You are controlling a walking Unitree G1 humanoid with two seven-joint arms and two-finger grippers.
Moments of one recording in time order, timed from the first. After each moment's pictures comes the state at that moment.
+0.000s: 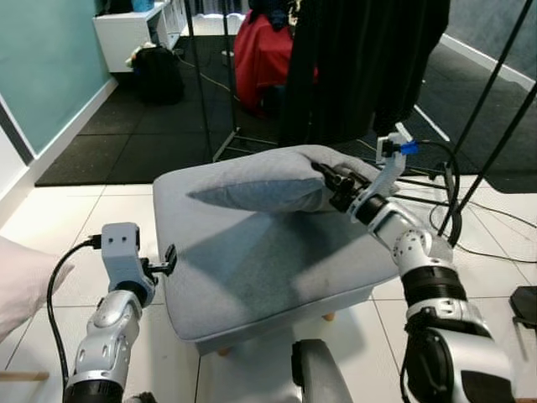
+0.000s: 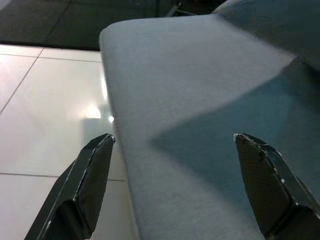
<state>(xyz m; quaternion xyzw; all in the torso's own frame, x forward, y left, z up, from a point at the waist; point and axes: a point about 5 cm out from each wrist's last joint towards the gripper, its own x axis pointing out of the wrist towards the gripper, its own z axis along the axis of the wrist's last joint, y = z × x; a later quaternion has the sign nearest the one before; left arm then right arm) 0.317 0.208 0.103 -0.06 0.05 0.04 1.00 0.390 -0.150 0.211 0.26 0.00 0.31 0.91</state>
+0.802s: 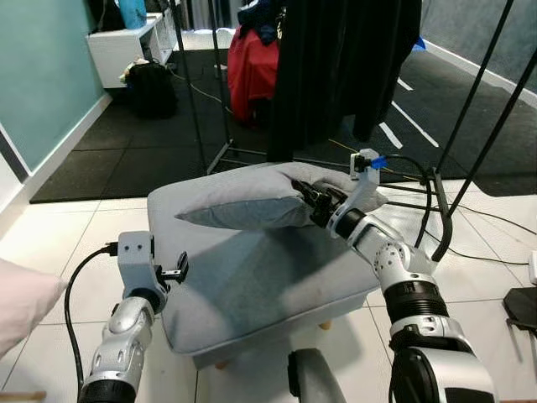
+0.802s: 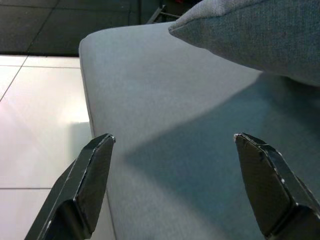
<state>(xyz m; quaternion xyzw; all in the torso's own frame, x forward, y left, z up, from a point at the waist) 0.316 0.198 0.088 -0.06 0.06 0.02 1.00 0.383 -0.138 0.193 0.26 0.03 0.29 0.92</state>
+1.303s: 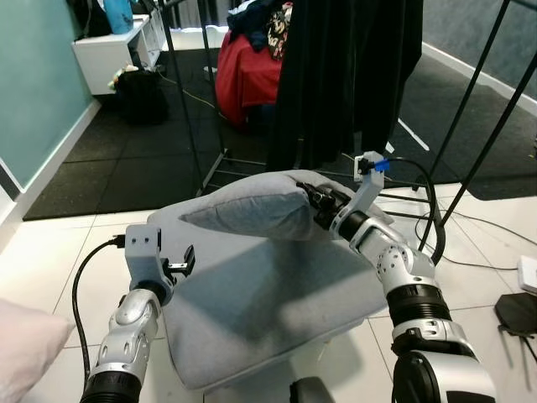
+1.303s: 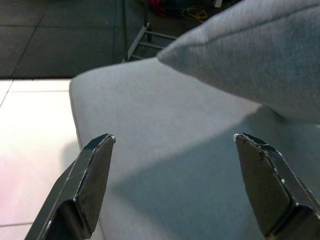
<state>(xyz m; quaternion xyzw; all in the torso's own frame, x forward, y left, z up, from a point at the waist) 0.323 0.190 0.096 -0.06 0.05 0.01 1.00 0.382 -0.142 0.190 0.26 0.04 0.28 0.92</state>
